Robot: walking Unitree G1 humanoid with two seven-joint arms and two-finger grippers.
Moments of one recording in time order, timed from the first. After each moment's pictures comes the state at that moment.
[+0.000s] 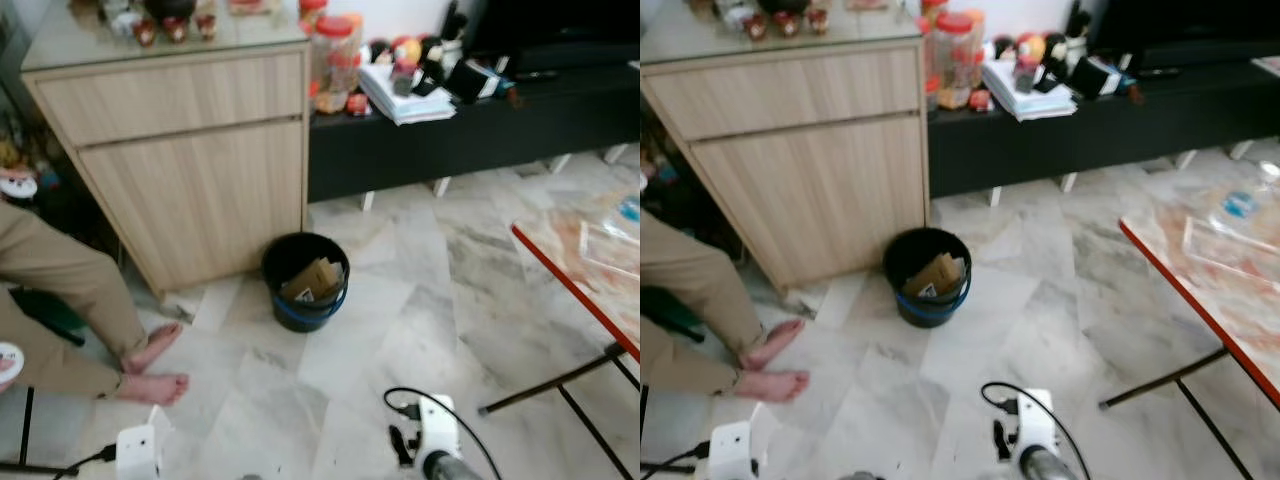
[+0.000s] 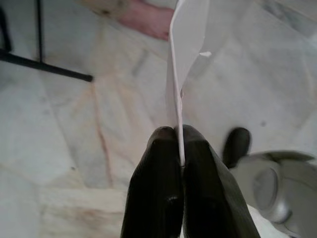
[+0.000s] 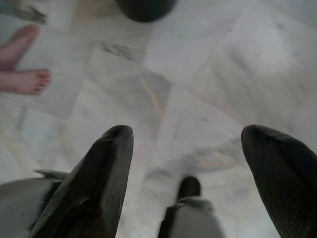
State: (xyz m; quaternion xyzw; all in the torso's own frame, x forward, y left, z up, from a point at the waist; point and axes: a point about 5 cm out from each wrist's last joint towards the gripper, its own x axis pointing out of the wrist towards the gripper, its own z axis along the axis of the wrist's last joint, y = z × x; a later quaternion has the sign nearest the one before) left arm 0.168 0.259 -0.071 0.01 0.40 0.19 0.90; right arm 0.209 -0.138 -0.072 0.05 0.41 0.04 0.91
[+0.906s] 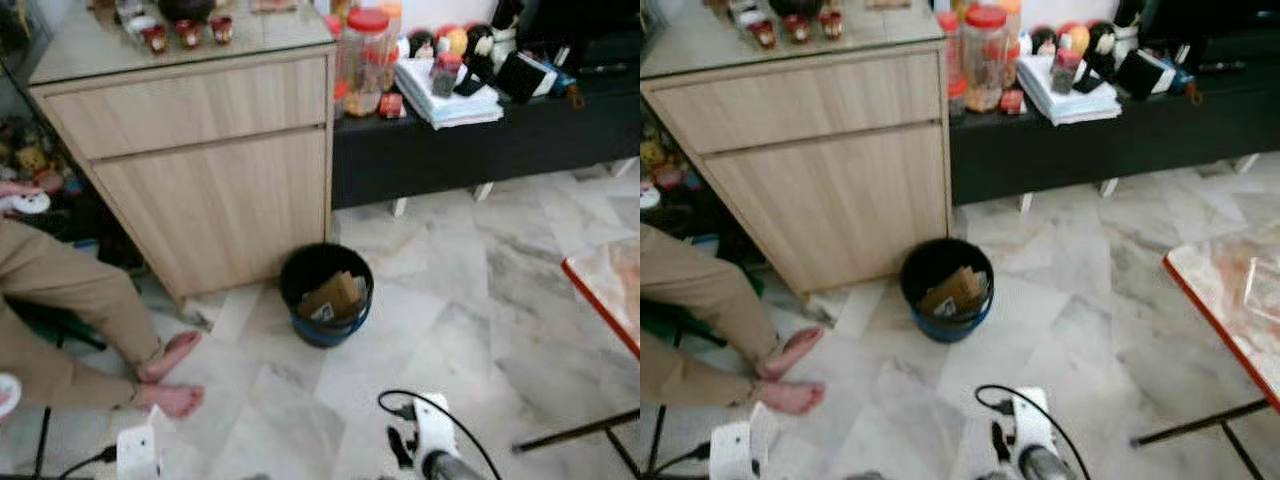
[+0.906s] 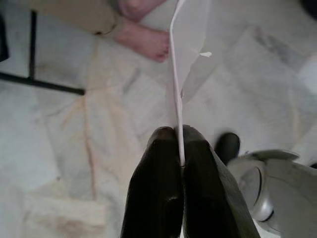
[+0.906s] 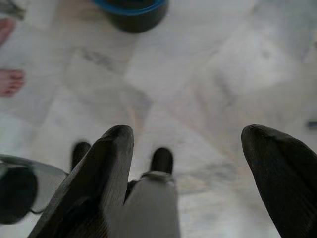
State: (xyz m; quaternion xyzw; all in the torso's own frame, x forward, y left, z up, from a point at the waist) left arm 0.176 0.248 -0.071 0.00 0.39 0.18 0.90; right arm 0.203 -0.160 -0.075 0.01 0.42 0.03 0.91
